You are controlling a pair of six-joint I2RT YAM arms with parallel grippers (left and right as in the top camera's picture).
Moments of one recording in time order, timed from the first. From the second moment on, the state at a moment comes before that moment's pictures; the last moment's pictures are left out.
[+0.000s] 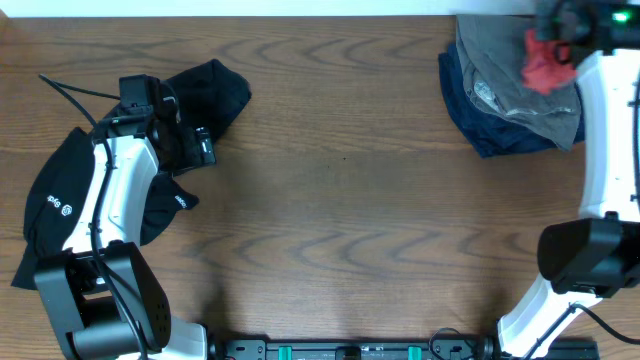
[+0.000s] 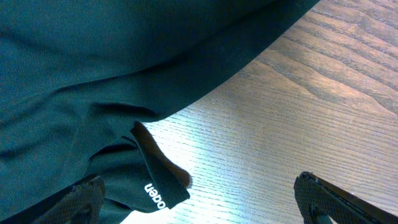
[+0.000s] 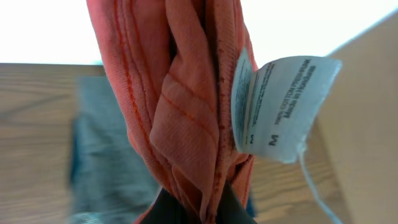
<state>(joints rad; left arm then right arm) 0.15 1.67 1.22 -0.82 0.02 -0.11 -0.11 1.95 2.13 -0.90 0.26 -0.16</state>
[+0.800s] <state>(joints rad) 0.15 1.67 1.22 -0.81 0.02 -0.11 -0.17 2.20 2.15 -0.82 0.26 -0.37</state>
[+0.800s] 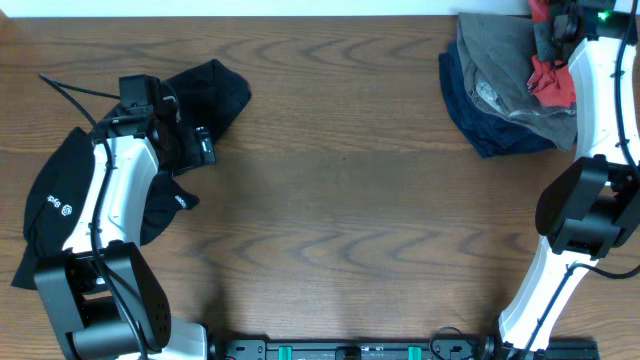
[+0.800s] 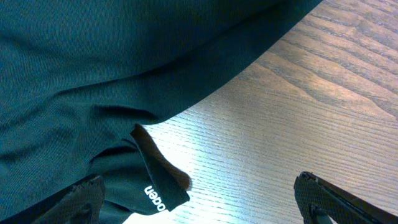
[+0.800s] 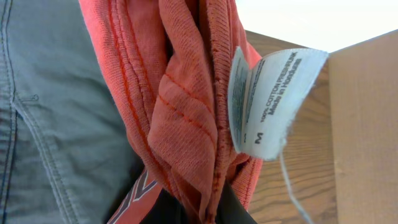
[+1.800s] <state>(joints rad) 0.15 1.67 1.22 -0.81 0.02 -0.11 -0.36 2.13 2.15 -0.78 0.09 -0.40</state>
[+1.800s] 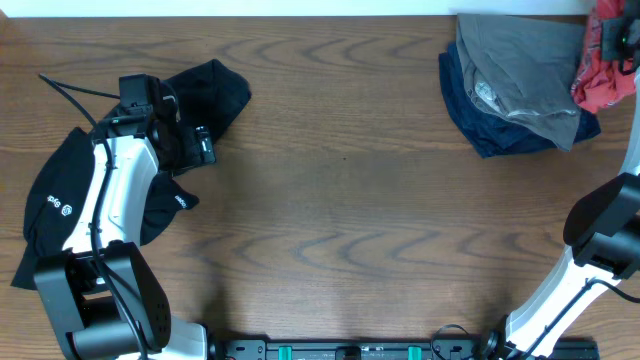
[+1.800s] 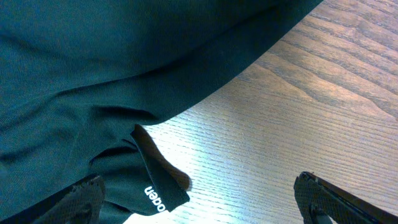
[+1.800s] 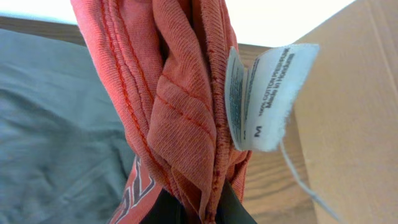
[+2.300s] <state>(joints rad) 0.15 1.67 1.22 -0.81 0.02 -0.11 -0.18 2.24 2.15 -0.79 0.07 -0.40</state>
